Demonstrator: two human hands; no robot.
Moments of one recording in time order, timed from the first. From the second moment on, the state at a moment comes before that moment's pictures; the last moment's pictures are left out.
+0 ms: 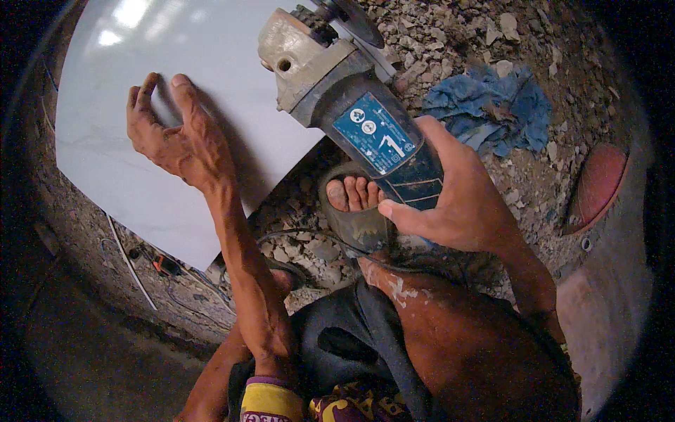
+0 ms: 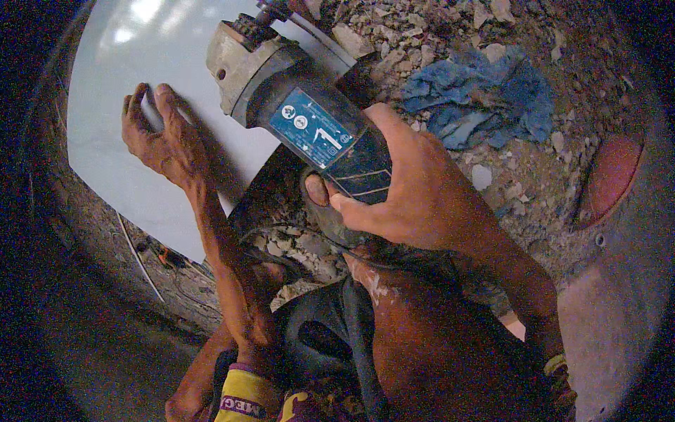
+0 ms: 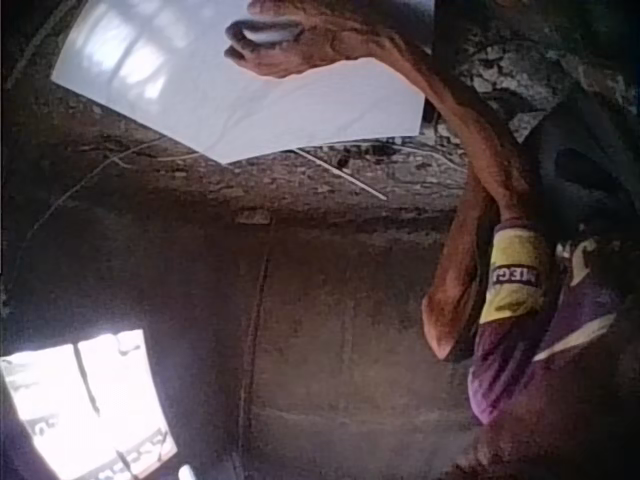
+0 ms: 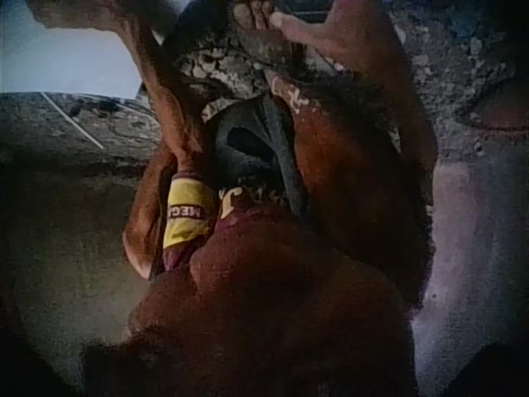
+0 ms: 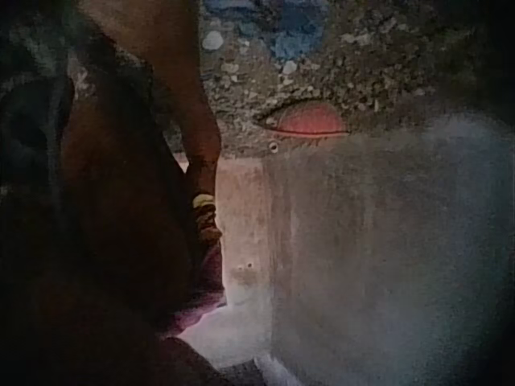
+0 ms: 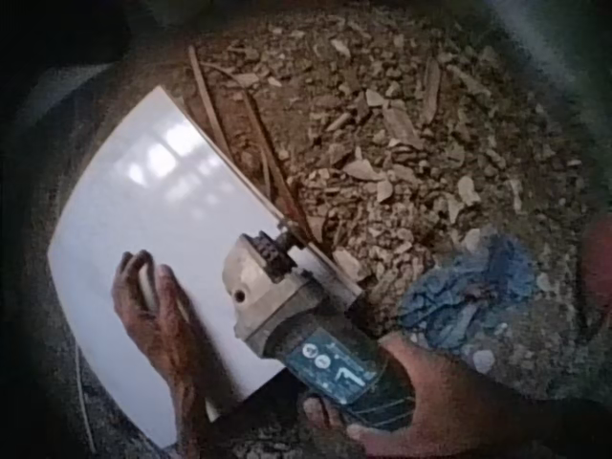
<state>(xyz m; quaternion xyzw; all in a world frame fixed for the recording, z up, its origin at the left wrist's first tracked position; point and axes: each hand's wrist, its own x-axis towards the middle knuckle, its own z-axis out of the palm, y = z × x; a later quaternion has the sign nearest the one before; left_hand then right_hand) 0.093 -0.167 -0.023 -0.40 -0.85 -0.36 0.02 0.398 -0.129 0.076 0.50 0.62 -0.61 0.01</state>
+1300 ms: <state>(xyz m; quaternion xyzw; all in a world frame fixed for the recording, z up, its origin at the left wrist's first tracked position) 0.085 -0.166 -0.033 -0.40 -0.85 -0.35 0.04 0.423 -0.146 0.085 0.51 0.61 -0.60 0.05</state>
